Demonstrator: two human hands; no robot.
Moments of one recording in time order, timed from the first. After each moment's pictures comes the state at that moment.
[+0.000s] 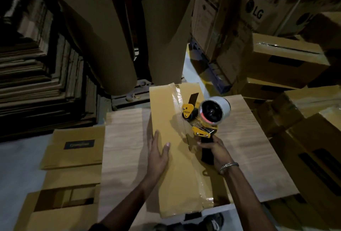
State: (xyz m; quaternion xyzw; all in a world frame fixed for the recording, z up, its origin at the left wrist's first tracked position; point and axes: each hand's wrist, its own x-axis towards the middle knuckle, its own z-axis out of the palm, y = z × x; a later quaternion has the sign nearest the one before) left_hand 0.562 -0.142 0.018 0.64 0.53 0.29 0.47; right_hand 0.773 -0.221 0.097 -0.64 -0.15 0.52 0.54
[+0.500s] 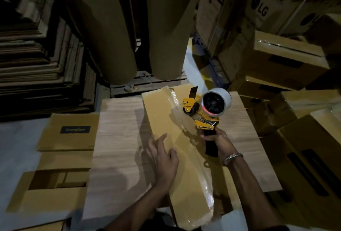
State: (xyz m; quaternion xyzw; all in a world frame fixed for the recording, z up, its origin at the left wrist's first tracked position) left_hand 0.614 -0.239 0.053 0.60 0.61 0.33 0.40; right_hand 0.825 -0.252 0.107 -0.65 -0.20 0.53 0.51
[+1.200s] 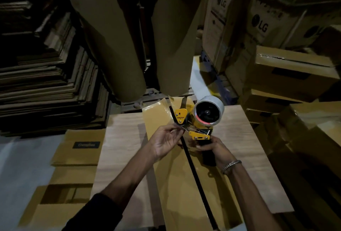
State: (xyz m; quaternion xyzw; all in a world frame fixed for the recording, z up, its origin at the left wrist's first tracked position) left_hand 0.655 -0.132 0.132 0.04 0.29 0.26 0.92; right_hand 0.841 -0.255 0.137 -0.54 -0.25 0.61 0.51
